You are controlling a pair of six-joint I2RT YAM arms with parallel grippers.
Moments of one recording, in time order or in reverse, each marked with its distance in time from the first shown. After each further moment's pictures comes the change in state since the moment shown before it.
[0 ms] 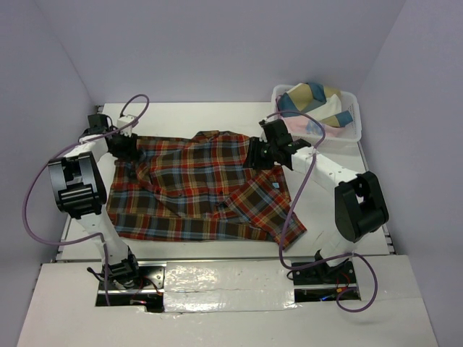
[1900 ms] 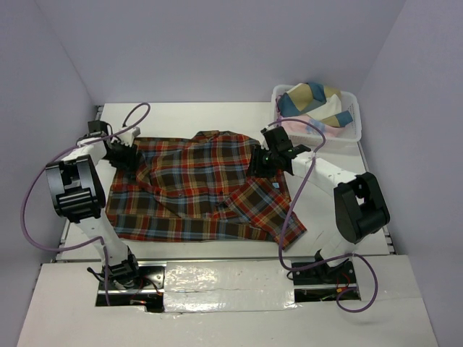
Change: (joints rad) left arm 0.012 -0.051 -0.059 -0.178 -0.026 0.087; right arm 0.000 -0.012 -0.086 -0.002 0.006 0.011
